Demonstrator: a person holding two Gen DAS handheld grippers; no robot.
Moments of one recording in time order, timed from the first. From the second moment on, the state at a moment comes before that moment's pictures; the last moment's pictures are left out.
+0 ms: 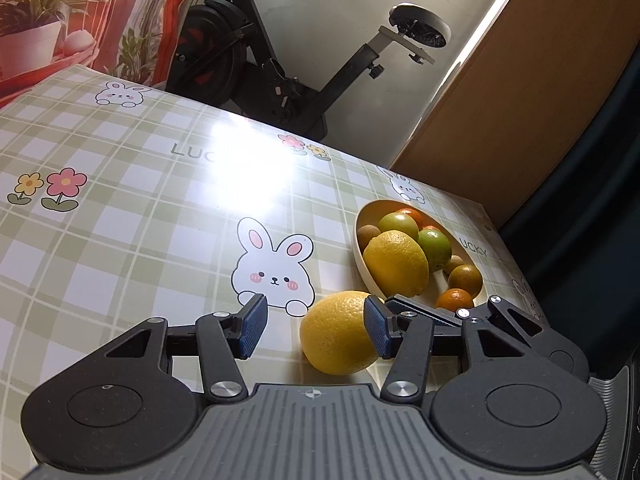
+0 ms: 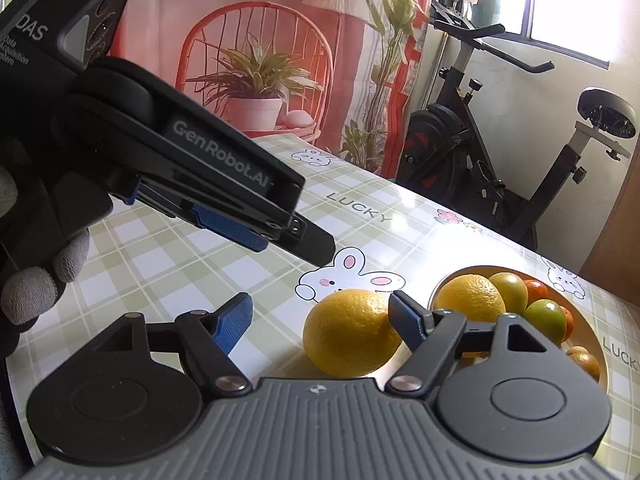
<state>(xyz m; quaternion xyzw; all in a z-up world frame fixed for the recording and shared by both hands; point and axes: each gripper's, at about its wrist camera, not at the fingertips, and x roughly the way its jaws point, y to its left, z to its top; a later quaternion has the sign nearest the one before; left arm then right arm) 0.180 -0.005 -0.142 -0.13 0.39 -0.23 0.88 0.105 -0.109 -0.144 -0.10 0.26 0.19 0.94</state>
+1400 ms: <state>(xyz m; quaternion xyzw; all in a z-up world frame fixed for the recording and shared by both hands) 0.181 -0.007 -0.154 -0.14 0.41 -0.23 0.87 0.136 -0.139 -0.162 0.01 0.35 0.14 0.93</state>
